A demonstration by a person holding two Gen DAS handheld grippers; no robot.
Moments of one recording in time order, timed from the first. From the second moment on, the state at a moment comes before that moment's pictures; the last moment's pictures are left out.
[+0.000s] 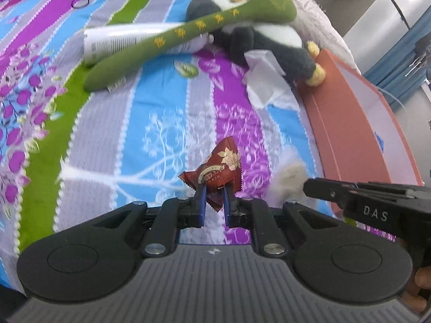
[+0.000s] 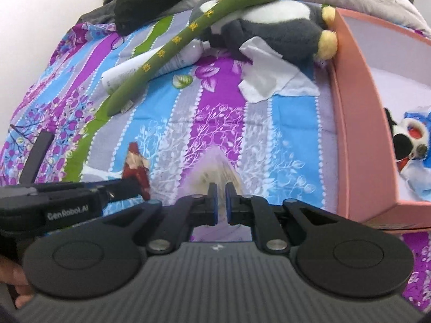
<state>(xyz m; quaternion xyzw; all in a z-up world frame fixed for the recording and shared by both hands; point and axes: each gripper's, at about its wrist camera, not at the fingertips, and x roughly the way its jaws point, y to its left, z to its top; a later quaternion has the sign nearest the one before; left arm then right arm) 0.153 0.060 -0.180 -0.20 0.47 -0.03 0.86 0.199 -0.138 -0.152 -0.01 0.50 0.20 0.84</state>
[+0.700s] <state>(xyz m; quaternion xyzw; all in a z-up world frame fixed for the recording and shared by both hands) 0.160 0.058 -0.205 -0.19 0.50 -0.03 0.84 0.197 -0.127 -0.202 -0.11 0.48 0.23 0.84</state>
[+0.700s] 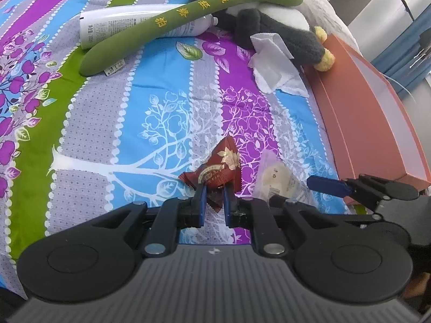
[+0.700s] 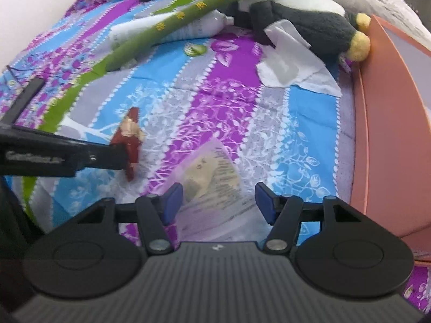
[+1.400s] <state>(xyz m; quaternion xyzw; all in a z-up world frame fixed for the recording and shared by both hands) 0.162 0.048 -0.186 -0.18 0.49 -0.04 0.85 0.190 -0.150 -0.180 -0.04 0.51 0.19 0.84</state>
